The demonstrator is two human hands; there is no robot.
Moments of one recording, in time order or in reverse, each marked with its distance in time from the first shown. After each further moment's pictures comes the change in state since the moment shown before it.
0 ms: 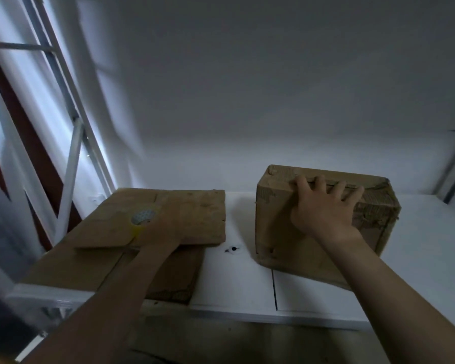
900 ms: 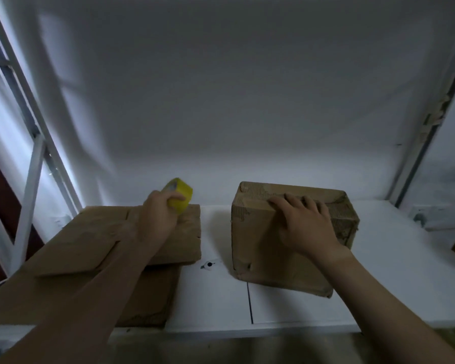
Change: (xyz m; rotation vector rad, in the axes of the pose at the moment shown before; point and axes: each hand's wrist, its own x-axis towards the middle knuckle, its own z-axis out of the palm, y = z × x) left_hand -0.010 0.080 -0.074 -0.563 0.297 0.395; right_hand -0.009 0.048 -0.005 0.074 0.053 -0.247
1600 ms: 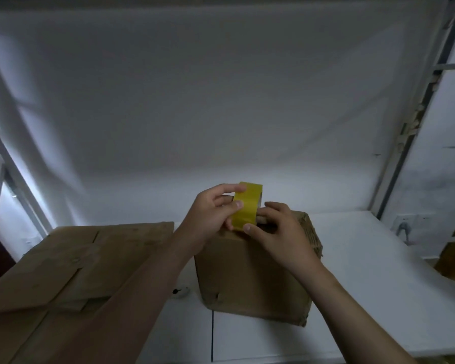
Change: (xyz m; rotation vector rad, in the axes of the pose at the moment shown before) left_hand 0.017 0.203 0.064 -0.746 -0.397 -0.027; right_hand 0.026 0.066 -0.018 0.846 0.133 0.058
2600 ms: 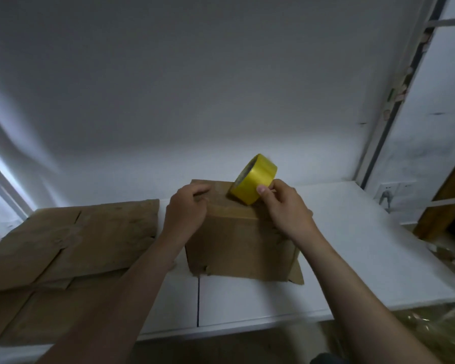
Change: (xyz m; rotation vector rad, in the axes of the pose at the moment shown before) left_hand 0.000 -0.065 0.019 0.571 0.248 -0.064; right_hand 0.002 0.035 -0.026 0.012 0.085 0.227
